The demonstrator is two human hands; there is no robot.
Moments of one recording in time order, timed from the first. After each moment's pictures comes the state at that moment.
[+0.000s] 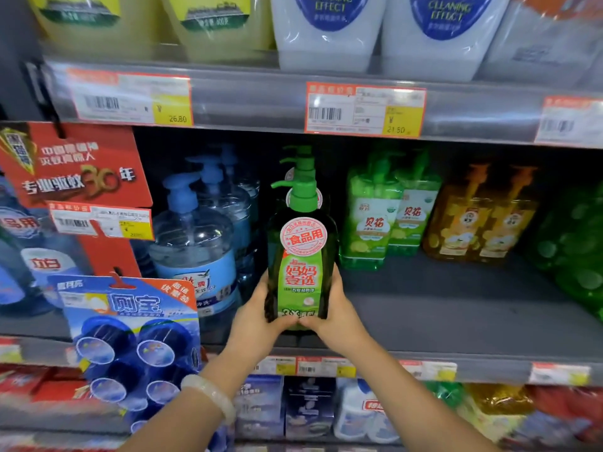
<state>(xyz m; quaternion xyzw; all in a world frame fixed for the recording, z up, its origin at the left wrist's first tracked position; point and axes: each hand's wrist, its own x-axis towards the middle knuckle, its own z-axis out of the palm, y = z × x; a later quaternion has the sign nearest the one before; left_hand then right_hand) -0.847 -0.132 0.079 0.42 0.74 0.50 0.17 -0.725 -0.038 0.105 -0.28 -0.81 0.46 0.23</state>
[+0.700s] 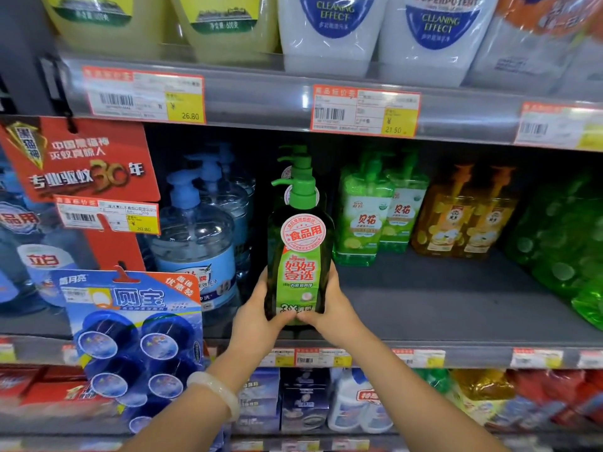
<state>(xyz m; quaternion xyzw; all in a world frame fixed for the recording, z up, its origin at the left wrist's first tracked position) -0.836 -0.140 0.083 0.42 0.75 0.49 0.15 -0.723 -0.042 0.103 -0.31 -0.80 0.47 0.21</state>
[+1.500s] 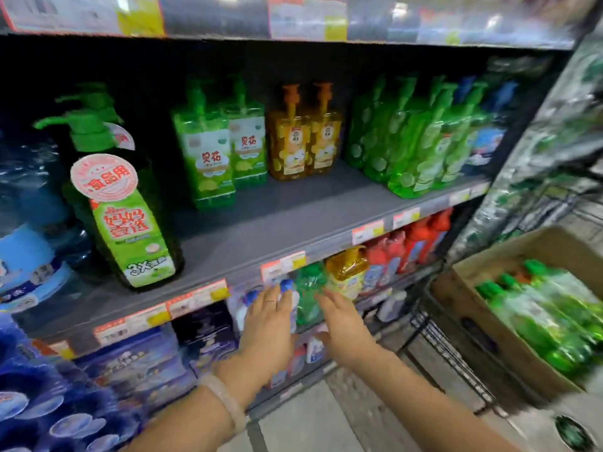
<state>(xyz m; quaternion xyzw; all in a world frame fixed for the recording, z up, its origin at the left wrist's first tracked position) -0.649 -0.130 0.035 0.73 0.68 0.08 0.07 -0.503 -0.099 0.033 -0.53 -0.83 0.16 0.04</state>
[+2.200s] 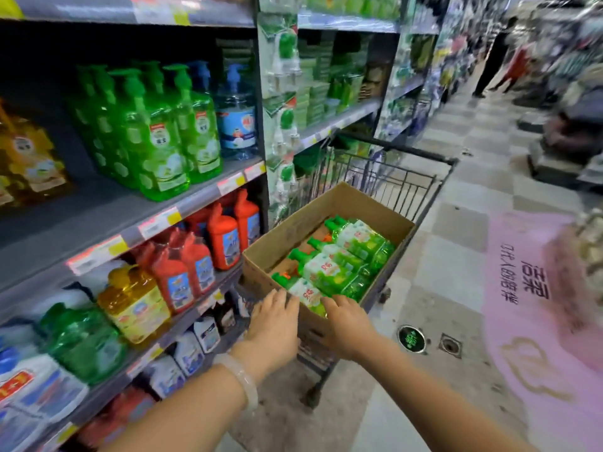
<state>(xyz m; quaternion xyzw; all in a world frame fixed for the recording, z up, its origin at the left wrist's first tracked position) -0.221 -0.102 0.028 0.87 0.48 -0.05 0.10 -0.079 -0.146 0.023 -0.75 -0.66 0.12 -0.01</state>
